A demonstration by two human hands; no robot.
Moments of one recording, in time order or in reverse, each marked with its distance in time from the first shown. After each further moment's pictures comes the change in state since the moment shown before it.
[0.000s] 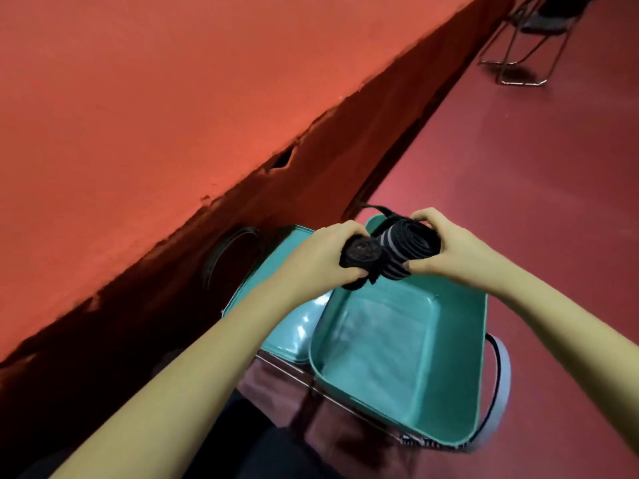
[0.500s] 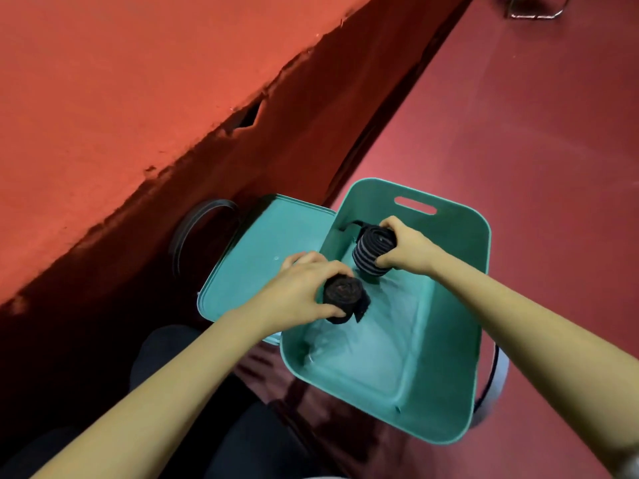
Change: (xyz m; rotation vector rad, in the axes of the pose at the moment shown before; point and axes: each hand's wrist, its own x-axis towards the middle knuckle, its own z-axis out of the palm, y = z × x) left_hand -0.018 -0.036 0.068 0.106 -0.258 -0.066; right_hand 0.073 0.106 0.075 -0.034 -0.155 0.193
